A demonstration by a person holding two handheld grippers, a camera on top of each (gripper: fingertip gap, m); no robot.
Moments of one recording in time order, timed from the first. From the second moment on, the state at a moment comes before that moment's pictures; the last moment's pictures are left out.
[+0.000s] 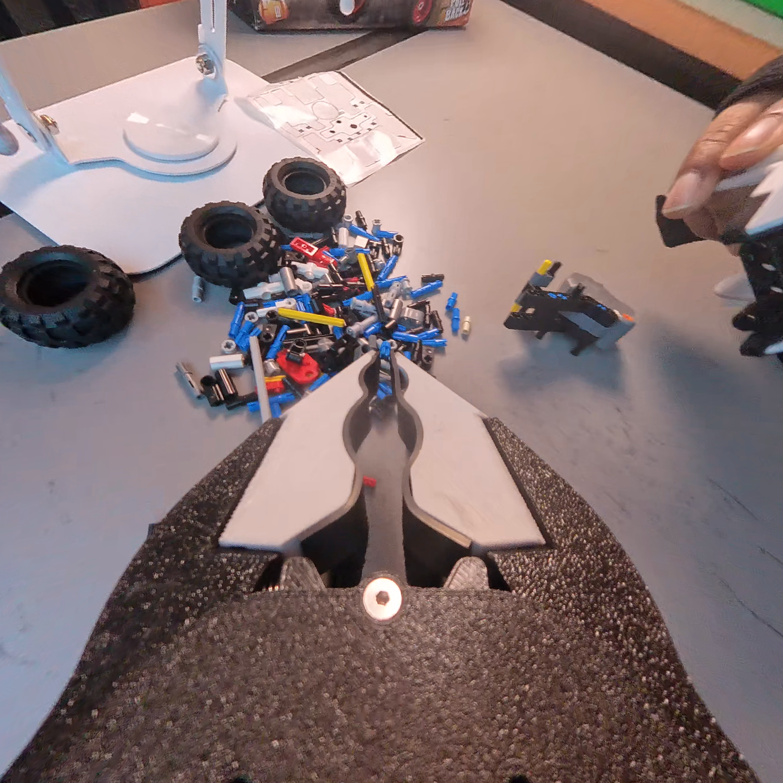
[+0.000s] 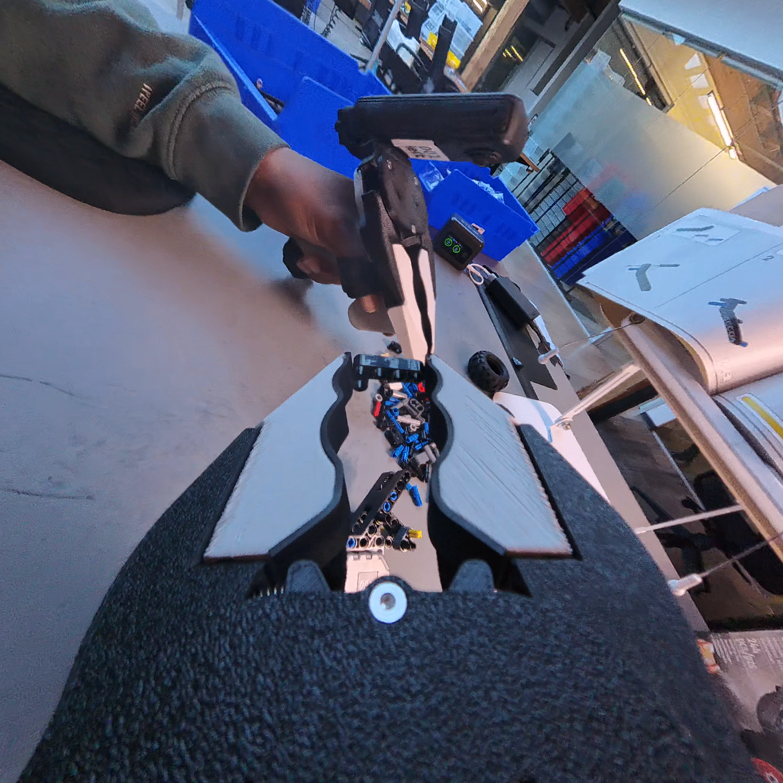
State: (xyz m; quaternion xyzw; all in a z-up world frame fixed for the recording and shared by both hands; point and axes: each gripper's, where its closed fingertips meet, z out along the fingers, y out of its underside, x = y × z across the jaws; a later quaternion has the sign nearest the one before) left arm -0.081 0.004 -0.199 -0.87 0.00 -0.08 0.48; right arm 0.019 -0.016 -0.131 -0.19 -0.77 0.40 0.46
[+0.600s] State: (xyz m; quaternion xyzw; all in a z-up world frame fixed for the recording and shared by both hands) left arm -0.003 -0.016 -0.139 -0.76 0.00 -0.39 0.51; right arm 0.018 -0.022 -0.140 -0.18 -0.77 0.38 0.49
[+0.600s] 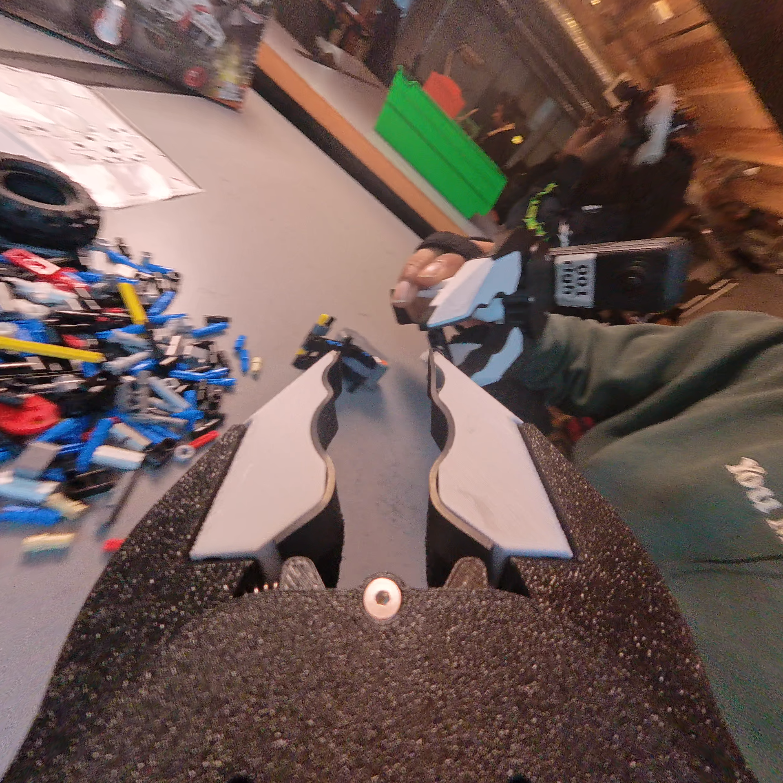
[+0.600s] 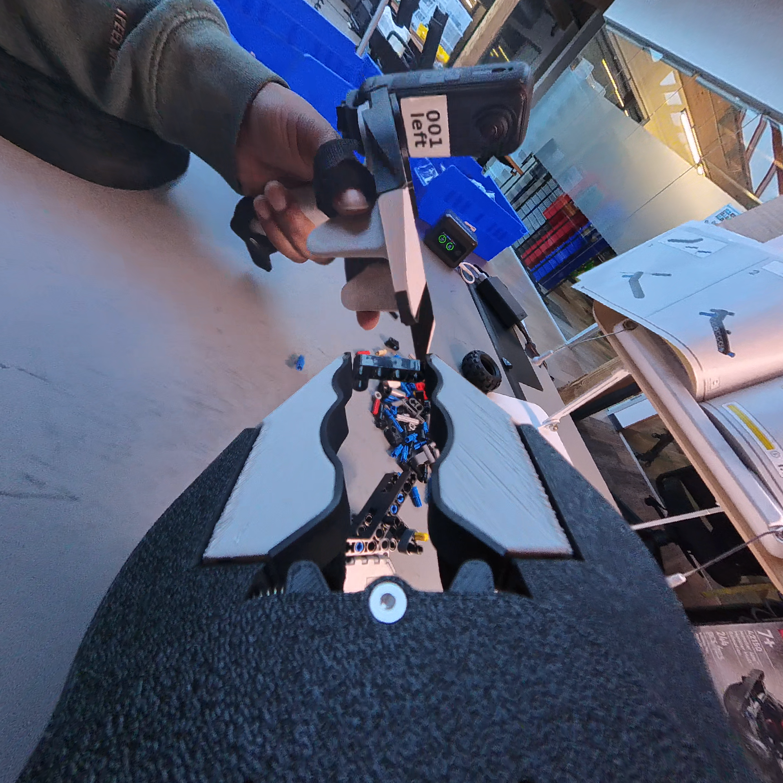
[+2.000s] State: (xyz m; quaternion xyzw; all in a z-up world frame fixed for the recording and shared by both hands) left arm -0.063 -0.135 -0.176 -0.92 0.02 0.00 0.39; right arm 0.031 0.014 -0.147 -0.30 -0.78 0.38 0.41
